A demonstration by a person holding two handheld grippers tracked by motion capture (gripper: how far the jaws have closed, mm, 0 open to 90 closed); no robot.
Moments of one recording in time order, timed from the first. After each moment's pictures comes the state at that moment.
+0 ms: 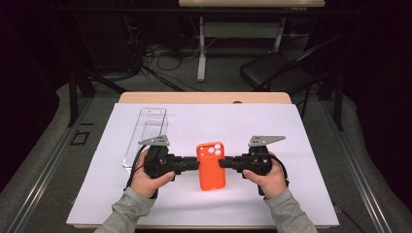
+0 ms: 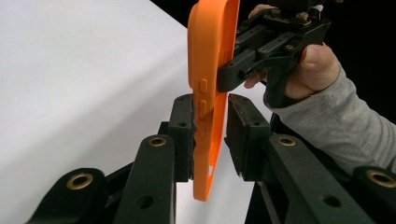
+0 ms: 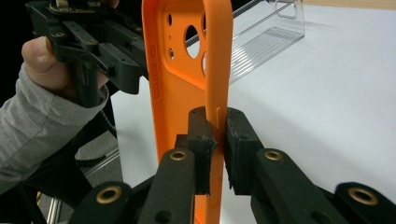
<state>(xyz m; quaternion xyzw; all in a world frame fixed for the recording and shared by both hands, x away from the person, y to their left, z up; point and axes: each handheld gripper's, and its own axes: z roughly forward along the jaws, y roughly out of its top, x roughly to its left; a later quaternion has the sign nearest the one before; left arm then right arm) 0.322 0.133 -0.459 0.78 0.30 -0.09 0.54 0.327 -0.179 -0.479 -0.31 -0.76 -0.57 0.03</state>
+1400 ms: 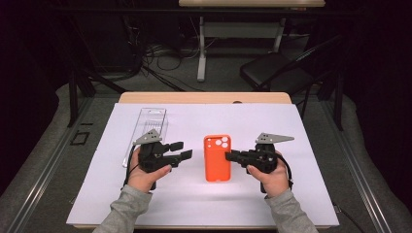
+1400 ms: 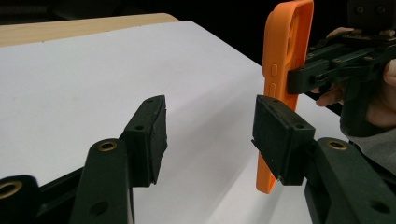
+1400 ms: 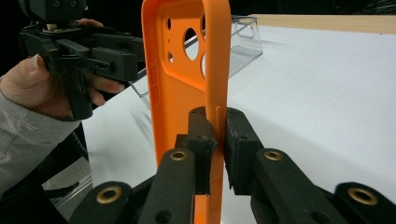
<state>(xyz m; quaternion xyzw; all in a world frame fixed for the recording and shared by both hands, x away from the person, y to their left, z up) 0.333 0.148 -0.464 0.76 0.35 0.04 0.55 0.327 -0.192 -0.477 -0.36 -0.74 -0.57 -0.02</state>
